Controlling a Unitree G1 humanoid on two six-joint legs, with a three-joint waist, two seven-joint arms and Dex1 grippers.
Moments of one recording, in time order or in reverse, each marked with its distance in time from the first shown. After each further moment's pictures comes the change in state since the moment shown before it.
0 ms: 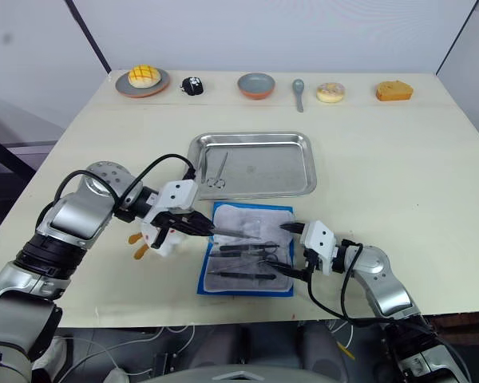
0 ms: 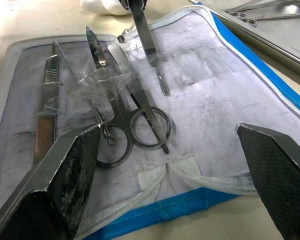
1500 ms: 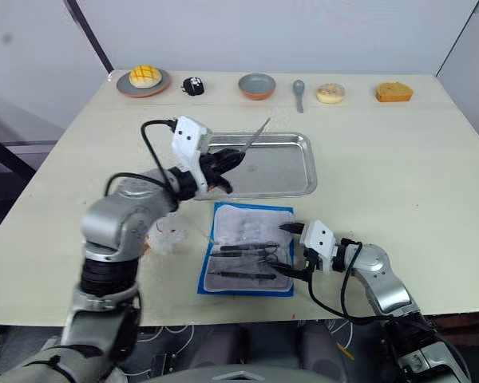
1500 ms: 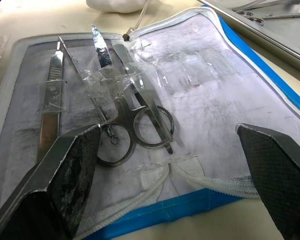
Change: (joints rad) left arm 0.048 -0.611 0.316 -0.352 -0.222 0.630 1.213; right arm -0.018 0.000 0.004 0.024 0.000 -0.004 0.026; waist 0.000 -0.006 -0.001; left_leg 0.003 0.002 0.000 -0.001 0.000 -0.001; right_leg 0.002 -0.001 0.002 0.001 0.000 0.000
